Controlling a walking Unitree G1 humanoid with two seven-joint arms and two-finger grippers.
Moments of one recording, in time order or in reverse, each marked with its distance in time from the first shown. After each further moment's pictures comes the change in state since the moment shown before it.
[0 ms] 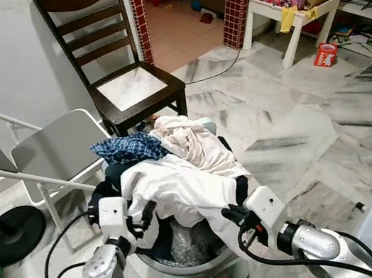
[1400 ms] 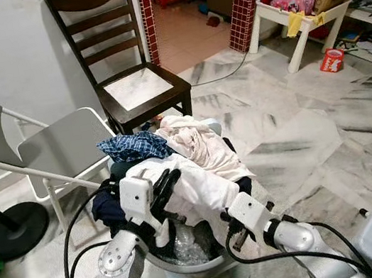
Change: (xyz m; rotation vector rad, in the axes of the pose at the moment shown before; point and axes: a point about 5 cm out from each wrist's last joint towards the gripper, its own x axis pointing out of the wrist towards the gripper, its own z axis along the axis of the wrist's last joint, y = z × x) left arm -0.021 -0.083 0.090 0.060 -0.392 -0.374; right arm 0.036 -0.012 -0.020 -0.215 0.152 -0.044
